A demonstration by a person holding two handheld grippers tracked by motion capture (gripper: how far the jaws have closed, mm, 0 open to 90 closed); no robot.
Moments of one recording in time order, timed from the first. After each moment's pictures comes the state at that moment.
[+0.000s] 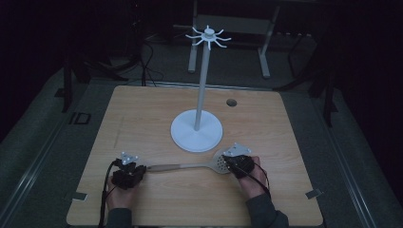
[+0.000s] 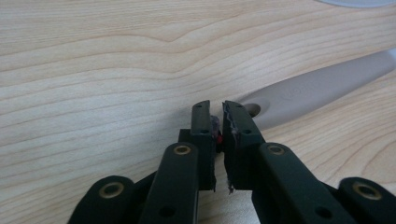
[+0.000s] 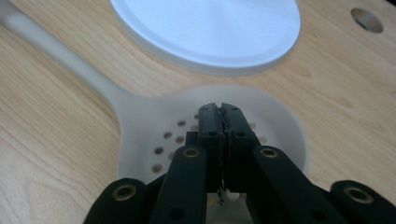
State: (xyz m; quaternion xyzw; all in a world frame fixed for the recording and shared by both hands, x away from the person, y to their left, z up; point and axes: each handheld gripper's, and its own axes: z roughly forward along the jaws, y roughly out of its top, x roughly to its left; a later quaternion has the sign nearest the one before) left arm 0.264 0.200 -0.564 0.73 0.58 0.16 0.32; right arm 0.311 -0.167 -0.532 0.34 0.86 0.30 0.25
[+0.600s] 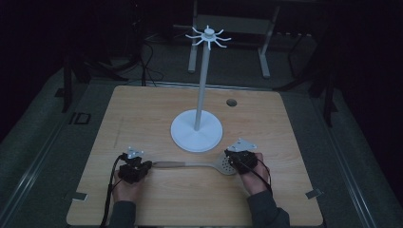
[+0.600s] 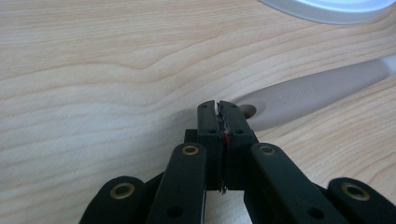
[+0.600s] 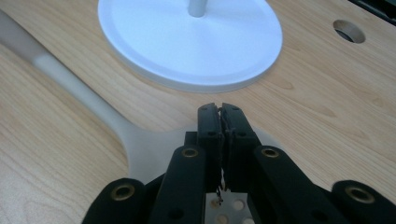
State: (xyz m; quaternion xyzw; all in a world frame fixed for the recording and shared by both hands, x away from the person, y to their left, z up) left arm 0.286 0.188 -0.566 0.75 0.56 0.15 0.34; right arm 0.319 -0.176 -0.520 0.36 0.84 0.33 0.24
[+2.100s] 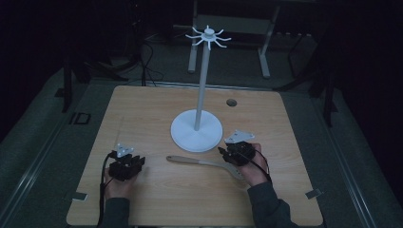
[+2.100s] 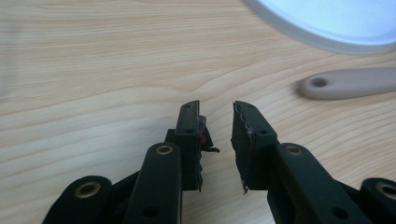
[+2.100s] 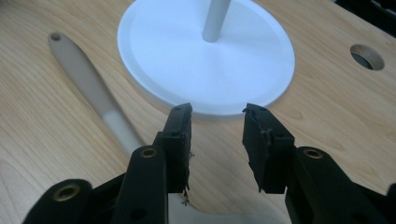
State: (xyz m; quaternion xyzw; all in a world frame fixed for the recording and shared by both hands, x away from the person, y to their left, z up) left arm 0.276 0.219 -0.549 0.72 0.58 0.20 0.34; right arm 0.337 -0.164 -0.500 0.32 0.86 0.34 0.22
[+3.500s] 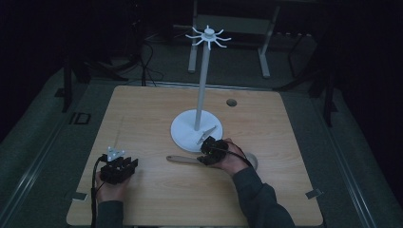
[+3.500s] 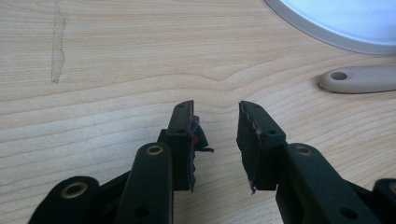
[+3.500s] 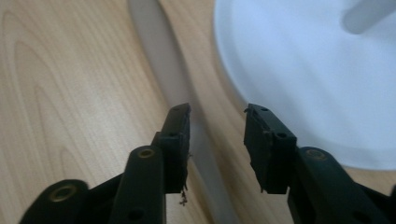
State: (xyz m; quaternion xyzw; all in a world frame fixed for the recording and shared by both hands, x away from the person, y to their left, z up) left arm 0.267 0.231 -0.550 0.70 0.59 0.21 0.35; right arm 0.368 -0.095 -0.523 0.22 0.94 0.25 0.07
